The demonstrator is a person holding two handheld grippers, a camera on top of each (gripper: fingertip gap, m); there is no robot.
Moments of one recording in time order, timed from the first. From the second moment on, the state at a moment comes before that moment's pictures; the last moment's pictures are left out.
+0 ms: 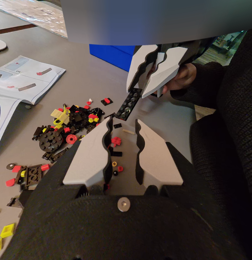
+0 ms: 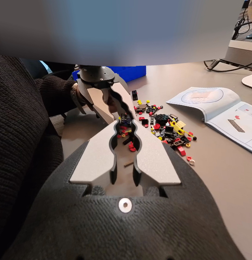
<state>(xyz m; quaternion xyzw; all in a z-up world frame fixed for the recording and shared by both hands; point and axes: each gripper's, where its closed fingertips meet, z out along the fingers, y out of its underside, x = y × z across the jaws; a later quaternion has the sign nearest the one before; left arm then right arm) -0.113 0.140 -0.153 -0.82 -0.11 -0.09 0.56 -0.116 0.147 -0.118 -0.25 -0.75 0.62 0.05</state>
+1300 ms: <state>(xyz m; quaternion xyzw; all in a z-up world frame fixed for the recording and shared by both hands) -0.119 0.139 -0.143 -0.80 -0.13 -0.10 0.58 -0.117 0.147 -0.121 -0.26 -0.75 0.61 0.04</state>
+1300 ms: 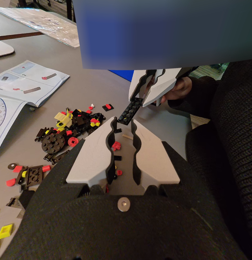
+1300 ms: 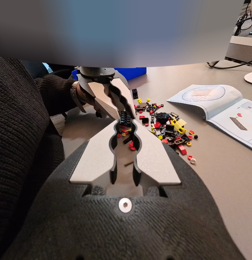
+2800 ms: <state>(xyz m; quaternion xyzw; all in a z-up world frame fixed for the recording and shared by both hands) -0.146 0.124 -0.107 -0.70 -0.22 -0.18 0.65 -0.080 0.137 -0.150 -0.21 -0.83 0.51 0.06</state>
